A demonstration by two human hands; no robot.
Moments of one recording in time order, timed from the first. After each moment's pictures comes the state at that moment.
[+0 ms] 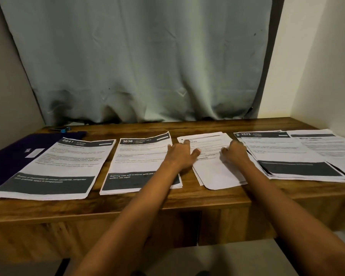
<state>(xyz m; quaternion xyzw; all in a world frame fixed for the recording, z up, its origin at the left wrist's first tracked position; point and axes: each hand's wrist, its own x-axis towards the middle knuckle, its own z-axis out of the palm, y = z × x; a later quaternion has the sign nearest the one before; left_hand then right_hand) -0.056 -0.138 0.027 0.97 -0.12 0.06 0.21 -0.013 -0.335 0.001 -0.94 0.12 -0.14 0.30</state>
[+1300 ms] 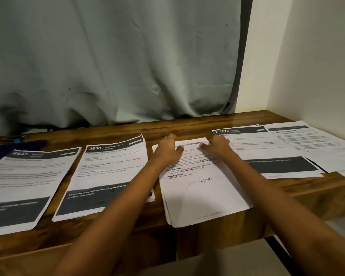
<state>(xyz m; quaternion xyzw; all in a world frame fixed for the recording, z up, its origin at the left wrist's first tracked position) -0.007 -0.180 0.022 0.94 -0.14 0.09 0.31 0.020 -0.364 0.006 -0.95 0.11 -0.10 0.26</state>
